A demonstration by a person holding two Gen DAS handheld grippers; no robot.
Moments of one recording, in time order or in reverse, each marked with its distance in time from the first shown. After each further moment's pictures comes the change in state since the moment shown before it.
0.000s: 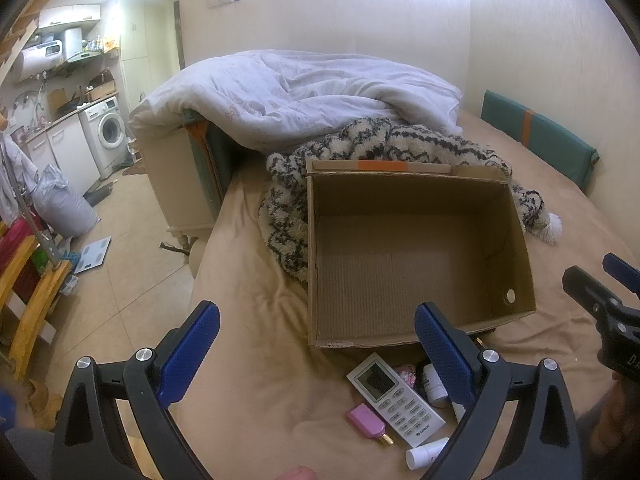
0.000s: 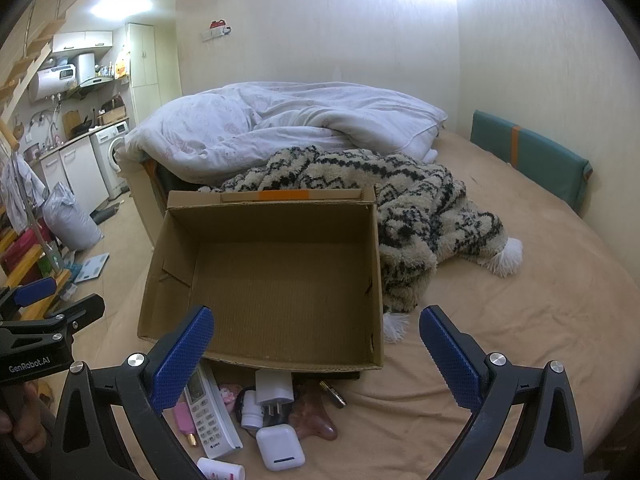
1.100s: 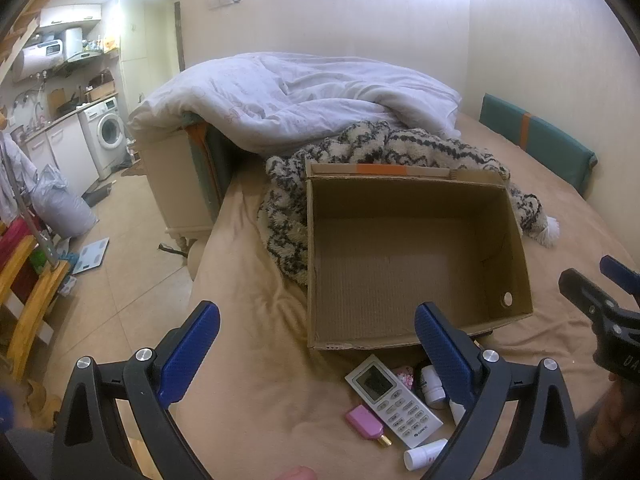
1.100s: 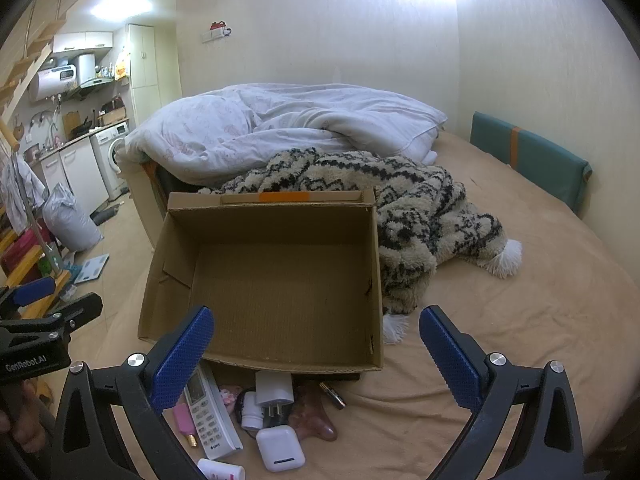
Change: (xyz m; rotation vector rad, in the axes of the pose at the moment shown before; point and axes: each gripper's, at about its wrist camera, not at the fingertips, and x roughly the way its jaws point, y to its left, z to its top) left arm -0.002 0.000 0.003 -0.008 -0.008 0.023; right arm 0.002 0.000 0.000 -0.007 -0.002 0.038
